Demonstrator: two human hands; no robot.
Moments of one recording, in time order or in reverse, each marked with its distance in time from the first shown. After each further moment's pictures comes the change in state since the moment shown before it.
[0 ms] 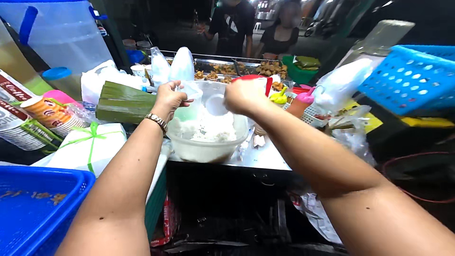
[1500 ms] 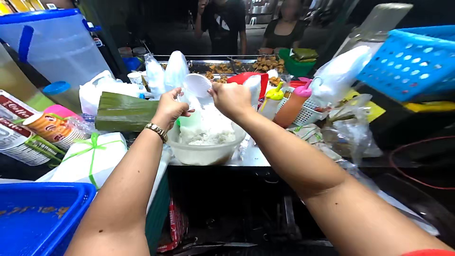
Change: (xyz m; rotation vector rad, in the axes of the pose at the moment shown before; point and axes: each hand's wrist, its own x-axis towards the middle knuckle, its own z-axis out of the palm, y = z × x) left_hand -0.006 0.000 0.012 0.118 -0.093 -0.014; right_hand 0.020 0.009 0.039 0.302 0.423 -0.009
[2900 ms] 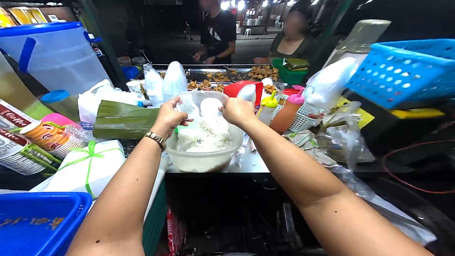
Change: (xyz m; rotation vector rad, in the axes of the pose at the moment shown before) left_hand -0.001 -0.003 0.002 -0.025 -0.008 -0.010; right_hand 0.005 0.019 0.000 -0.041 -0.335 0.273
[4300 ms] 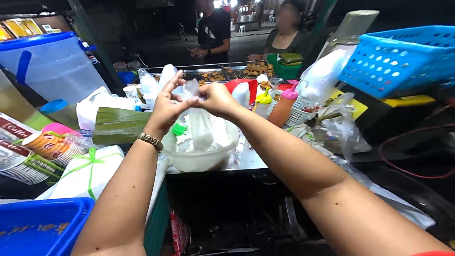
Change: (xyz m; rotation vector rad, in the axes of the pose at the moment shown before) left_hand -0.011 0.024 -0.006 0.041 -0.192 0.545; right_hand -0.003 -0.020 -0.016 0.569 0.149 -0.530
